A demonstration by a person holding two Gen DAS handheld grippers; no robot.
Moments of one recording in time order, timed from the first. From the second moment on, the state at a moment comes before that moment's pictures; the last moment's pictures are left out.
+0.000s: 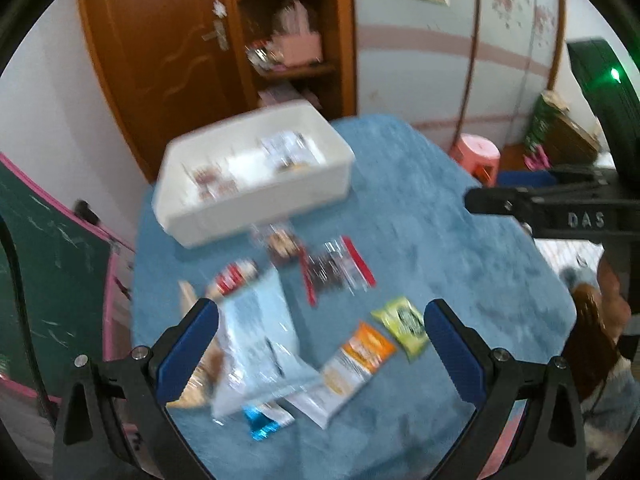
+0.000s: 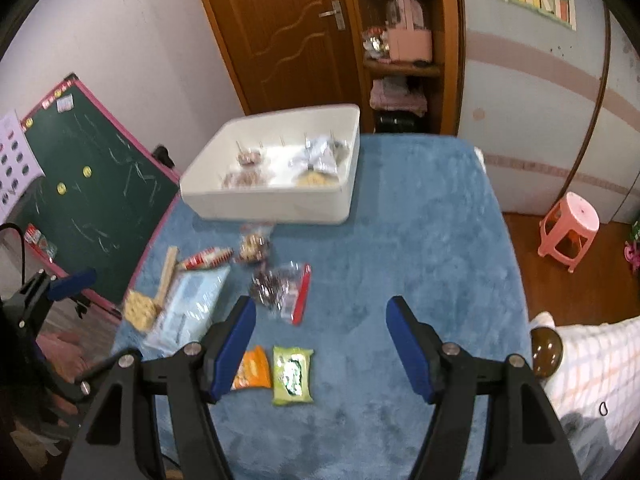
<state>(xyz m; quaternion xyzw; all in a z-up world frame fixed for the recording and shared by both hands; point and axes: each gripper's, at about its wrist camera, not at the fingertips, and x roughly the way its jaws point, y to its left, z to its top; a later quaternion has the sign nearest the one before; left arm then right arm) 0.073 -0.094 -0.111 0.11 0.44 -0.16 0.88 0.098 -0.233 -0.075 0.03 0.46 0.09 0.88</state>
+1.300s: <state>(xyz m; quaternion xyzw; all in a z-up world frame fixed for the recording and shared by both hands) 0.111 -0.154 -0.269 0.30 0.54 -0.24 0.75 0.092 -0.228 -0.223 0.06 0.58 0.11 0.81</state>
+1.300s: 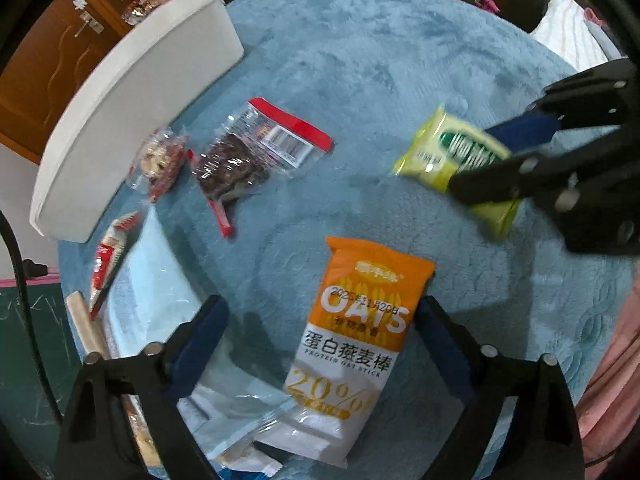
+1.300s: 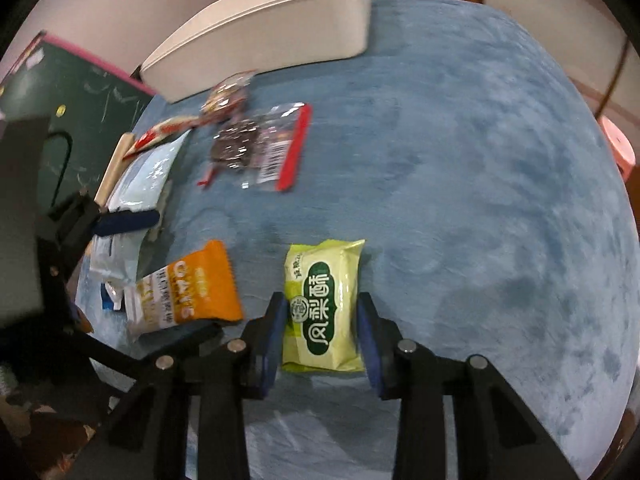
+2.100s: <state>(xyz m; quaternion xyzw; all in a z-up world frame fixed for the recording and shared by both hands) 0.119 -0.126 -0.273 0.23 0.62 -0.22 0.72 0.080 -0.240 -0.227 0.07 0.58 0.11 0.80</state>
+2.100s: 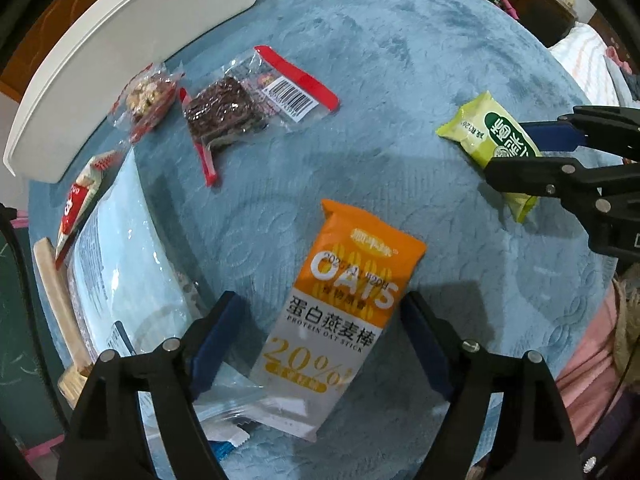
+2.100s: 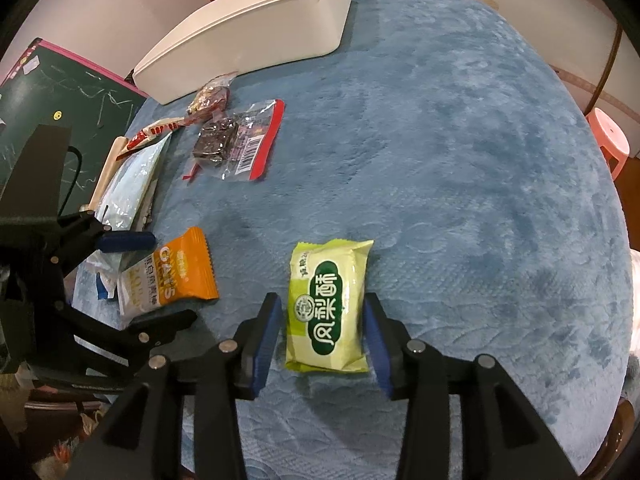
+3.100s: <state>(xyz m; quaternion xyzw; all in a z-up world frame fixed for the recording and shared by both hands) 0.086 -0.085 -0.147 0.06 0.57 -0.23 0.78 0.064 -0.207 -0.190 -0.03 0.54 0.14 0.83</state>
